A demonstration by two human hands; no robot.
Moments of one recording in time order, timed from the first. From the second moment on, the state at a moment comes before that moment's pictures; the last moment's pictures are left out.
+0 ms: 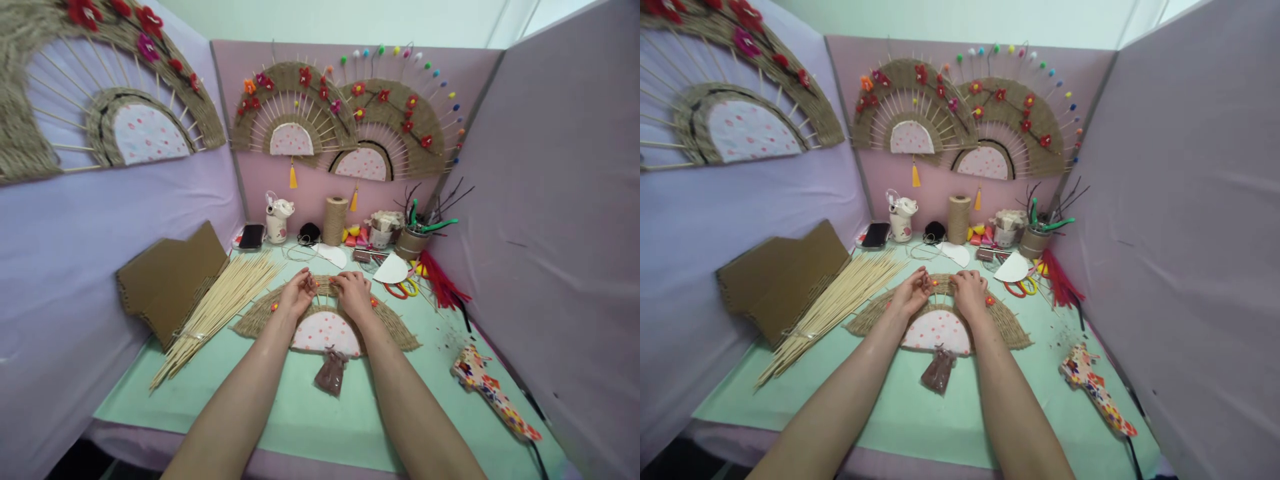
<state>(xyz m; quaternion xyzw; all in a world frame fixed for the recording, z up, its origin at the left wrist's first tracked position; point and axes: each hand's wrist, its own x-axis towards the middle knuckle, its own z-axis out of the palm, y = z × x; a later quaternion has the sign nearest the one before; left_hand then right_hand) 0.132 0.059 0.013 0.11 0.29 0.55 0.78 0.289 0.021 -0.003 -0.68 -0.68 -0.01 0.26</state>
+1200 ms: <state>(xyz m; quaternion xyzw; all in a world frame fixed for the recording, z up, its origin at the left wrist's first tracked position) 0.133 0.058 0.015 0.08 0.30 0.55 0.77 0.290 0.024 -0.008 -0.67 -0.69 0.00 0.26</state>
